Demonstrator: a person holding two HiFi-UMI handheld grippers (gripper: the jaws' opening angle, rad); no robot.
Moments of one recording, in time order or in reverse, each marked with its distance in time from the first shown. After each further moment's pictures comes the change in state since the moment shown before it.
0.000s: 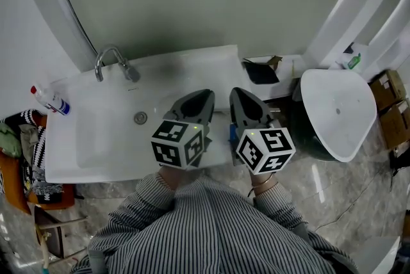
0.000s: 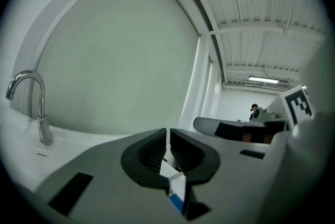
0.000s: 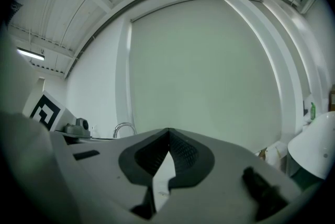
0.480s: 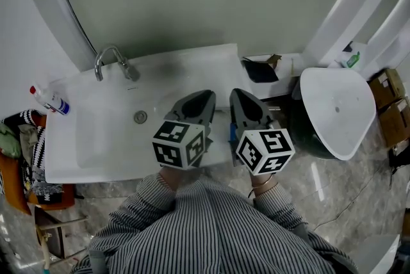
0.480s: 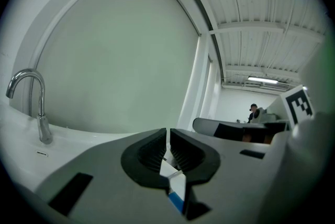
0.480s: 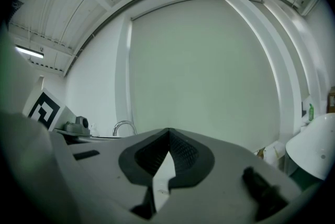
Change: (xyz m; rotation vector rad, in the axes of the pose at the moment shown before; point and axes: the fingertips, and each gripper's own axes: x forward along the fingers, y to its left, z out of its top) left arm -0.002 -0.002 -0.003 -0.003 0.009 -0.008; right arm -0.003 0.002 -0.004 -0.011 0.012 -0.013
